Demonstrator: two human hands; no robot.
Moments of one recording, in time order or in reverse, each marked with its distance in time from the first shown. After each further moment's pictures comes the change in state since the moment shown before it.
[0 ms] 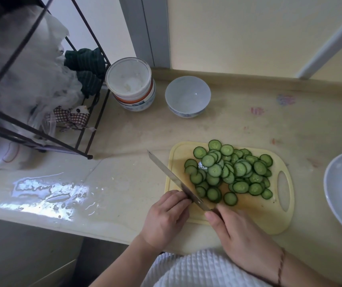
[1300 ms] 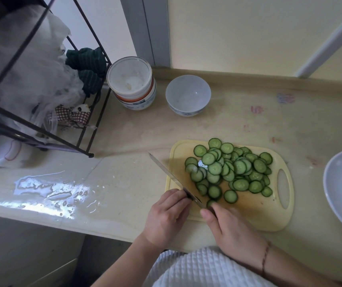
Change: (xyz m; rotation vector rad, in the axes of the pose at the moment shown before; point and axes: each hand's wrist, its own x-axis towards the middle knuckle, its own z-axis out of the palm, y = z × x) left_hand -0.005 0.001 0.004 -0.019 0.029 -0.028; right_hand 0.010 0.005 0.017 -0.044 -0.026 0.021
